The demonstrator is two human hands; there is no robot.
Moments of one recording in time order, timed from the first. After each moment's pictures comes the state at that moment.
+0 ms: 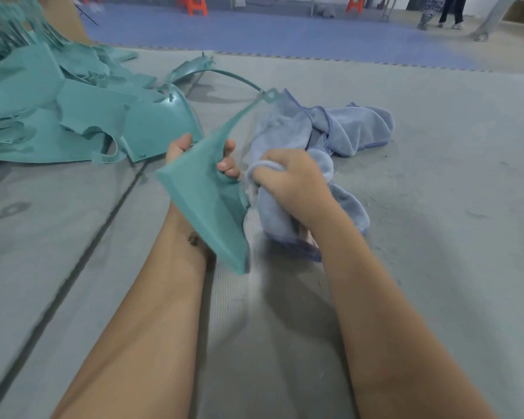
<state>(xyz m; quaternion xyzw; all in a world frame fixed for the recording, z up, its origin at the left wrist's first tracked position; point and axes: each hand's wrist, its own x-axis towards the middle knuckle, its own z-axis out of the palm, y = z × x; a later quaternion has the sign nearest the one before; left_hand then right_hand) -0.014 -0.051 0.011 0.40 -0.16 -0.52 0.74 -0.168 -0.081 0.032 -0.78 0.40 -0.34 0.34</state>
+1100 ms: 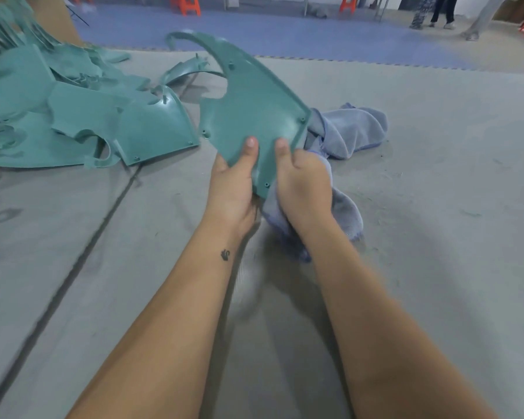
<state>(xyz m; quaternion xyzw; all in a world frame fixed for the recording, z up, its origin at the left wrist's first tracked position) -0.086 -0.055 0.023 0.34 -0.22 -0.46 0.79 -0.165 -0.087 0.023 -0.68 0.55 -0.40 0.28</state>
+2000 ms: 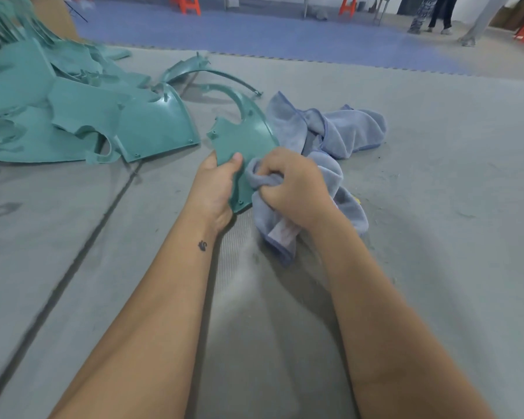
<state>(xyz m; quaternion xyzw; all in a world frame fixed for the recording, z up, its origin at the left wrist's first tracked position) -0.055 -0.058 0.010 0.45 -0.25 -0.47 0.72 -0.173 -0.091 0.017 -0.83 0.37 -0.36 0.20</state>
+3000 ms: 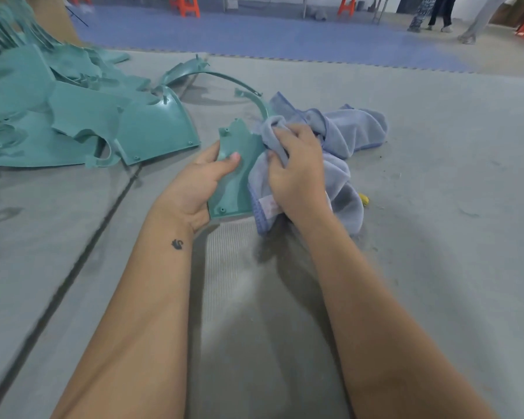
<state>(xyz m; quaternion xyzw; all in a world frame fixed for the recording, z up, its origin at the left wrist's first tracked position) -0.033 -0.039 0.025 0.44 -0.36 -0.52 0.64 -0.159 -0.102 0.020 -0.77 0.41 -0.46 0.17</state>
